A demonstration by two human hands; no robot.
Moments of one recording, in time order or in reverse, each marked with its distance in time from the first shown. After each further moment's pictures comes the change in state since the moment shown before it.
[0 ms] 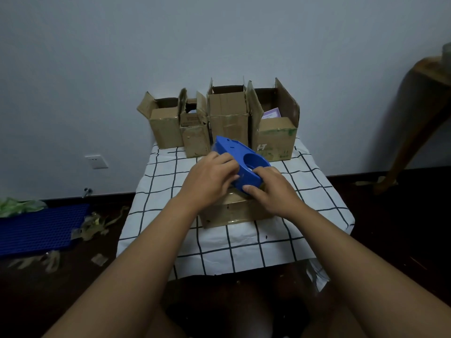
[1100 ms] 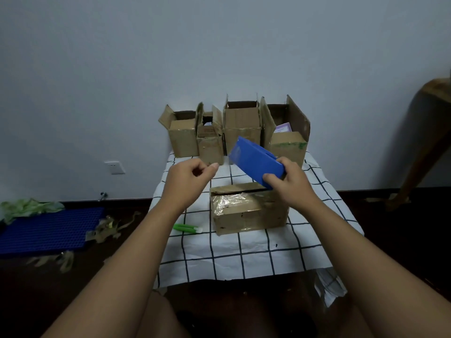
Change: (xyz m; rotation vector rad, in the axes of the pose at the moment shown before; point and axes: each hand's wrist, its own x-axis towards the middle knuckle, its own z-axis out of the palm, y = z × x) left_hand -0.036 -0.015 -0.062 -0.456 0.208 -0.659; right_hand 0.007 -0.030 -0.031 0.279 0.164 0.036
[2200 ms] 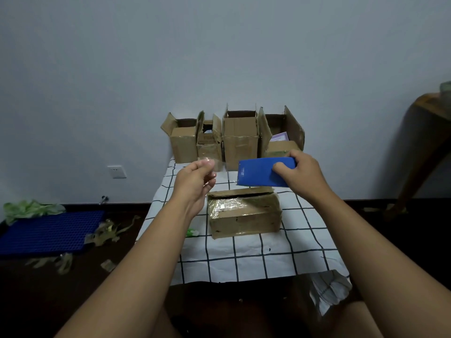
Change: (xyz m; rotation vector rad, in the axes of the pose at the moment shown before) left_hand 0.005 0.028 0.023 -0.953 0.080 -0.591; right_hand 0.004 -0.023 -0.046 -0.088 0.110 0.009
